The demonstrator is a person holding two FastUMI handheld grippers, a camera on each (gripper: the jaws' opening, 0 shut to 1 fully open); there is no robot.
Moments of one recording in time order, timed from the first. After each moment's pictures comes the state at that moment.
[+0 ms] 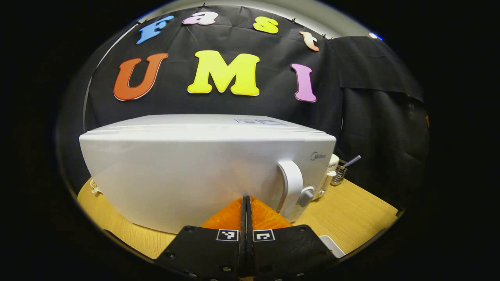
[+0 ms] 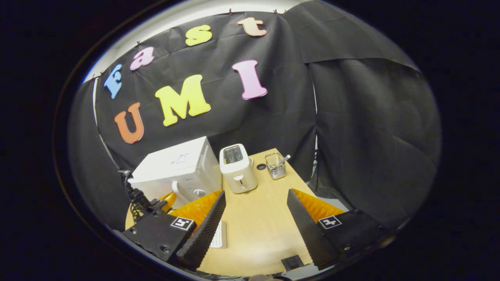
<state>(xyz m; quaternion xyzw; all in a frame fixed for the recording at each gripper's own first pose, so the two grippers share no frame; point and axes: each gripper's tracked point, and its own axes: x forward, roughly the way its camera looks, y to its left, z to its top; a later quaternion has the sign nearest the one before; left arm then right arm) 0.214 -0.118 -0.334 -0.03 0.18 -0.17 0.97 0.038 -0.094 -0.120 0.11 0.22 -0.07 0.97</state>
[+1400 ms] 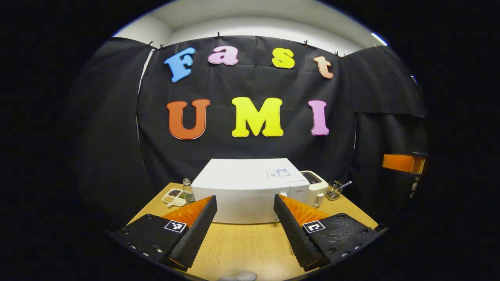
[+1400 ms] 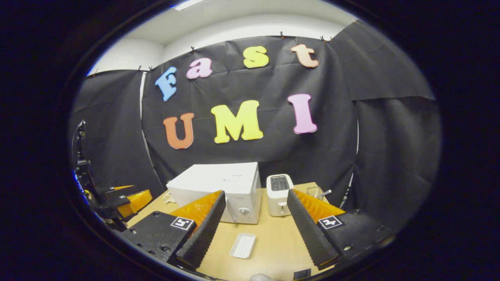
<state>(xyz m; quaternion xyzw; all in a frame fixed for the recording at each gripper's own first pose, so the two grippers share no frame) 0.002 -0.010 -0.068 -0.01 0.11 -0.04 0.99 0.013 0.019 -0.034 0.04 0.09 0.08 0.99</state>
